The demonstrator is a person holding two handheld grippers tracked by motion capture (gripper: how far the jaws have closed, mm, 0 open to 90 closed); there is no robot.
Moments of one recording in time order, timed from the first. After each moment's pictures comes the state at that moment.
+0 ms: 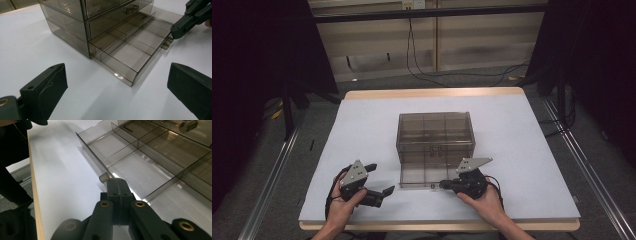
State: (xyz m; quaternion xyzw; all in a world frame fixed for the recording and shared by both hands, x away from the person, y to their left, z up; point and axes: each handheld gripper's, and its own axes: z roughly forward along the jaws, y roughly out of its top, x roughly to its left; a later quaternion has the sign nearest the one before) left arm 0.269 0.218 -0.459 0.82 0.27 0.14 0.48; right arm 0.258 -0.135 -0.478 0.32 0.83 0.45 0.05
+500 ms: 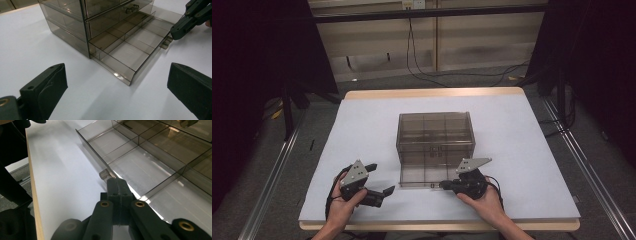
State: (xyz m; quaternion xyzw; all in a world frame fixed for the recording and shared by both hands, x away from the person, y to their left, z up) left arm 0.269 0.217 -0.460 0.82 0.27 0.14 0.48; right arm 0.257 -0.135 -0.480 0.33 0.83 0.45 0.04
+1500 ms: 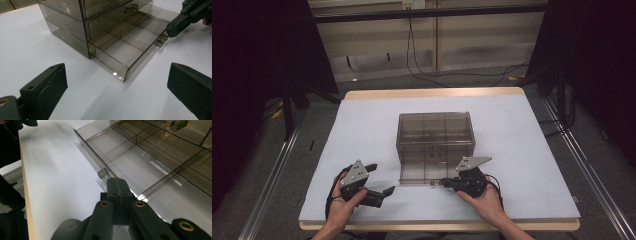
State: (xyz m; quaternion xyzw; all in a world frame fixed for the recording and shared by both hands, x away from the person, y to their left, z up) left arm 0.269 0.217 -0.459 0.82 0.27 0.14 0.48; right arm 0.261 -0.136 -0.479 0.33 0.83 0.44 0.05
